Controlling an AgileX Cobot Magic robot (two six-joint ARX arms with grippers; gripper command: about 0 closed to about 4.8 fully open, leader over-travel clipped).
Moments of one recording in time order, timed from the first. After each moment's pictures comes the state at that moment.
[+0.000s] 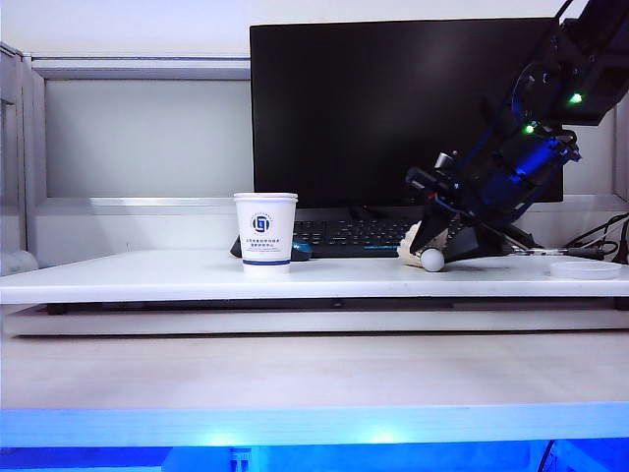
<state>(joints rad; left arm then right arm) -0.02 0.00 0.03 -0.21 0.38 0.05 0.17 1.98 1.34 -0.07 -0.40 0.31</state>
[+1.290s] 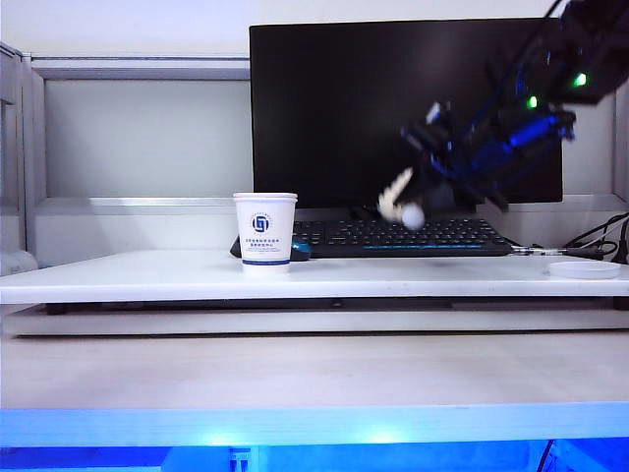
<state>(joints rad) -0.02 0.00 0.03 -0.21 0.37 0.05 0.18 1.92 1.34 0.12 -0.54 0.31</state>
